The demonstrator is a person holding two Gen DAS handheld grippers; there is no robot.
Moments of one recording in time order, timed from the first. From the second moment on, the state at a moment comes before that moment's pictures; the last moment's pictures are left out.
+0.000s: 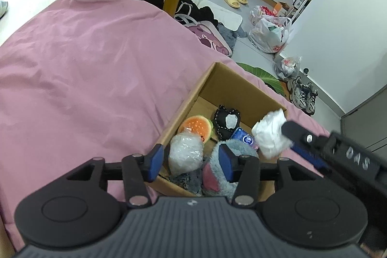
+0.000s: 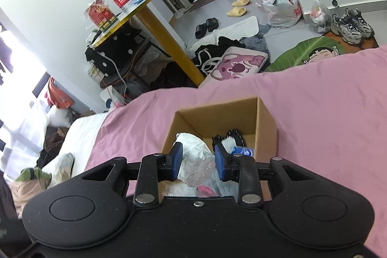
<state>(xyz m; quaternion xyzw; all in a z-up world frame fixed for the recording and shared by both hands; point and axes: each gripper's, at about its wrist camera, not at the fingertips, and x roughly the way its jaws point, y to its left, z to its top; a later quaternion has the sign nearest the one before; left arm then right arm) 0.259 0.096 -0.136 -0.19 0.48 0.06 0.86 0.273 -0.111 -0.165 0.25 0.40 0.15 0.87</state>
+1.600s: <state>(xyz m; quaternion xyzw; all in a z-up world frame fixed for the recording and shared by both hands) 0.190 0.020 -0.051 -0.07 0.42 0.05 0.90 0.183 -0.216 -0.082 0.21 0.33 0.14 0.91</state>
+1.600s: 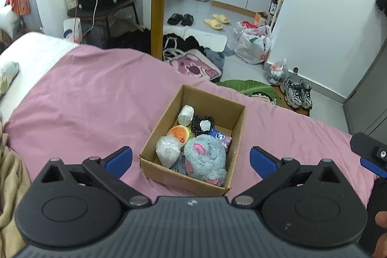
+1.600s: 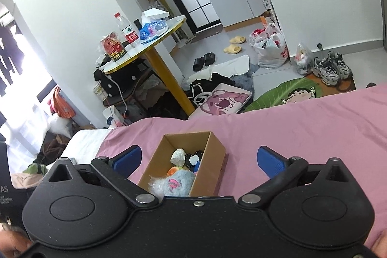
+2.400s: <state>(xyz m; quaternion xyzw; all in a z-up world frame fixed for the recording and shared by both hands) 0.130 -0.013 -0.008 -0.03 0.38 0.04 0.92 0.123 -0.245 -0.041 0.17 0.30 0.17 0.92</state>
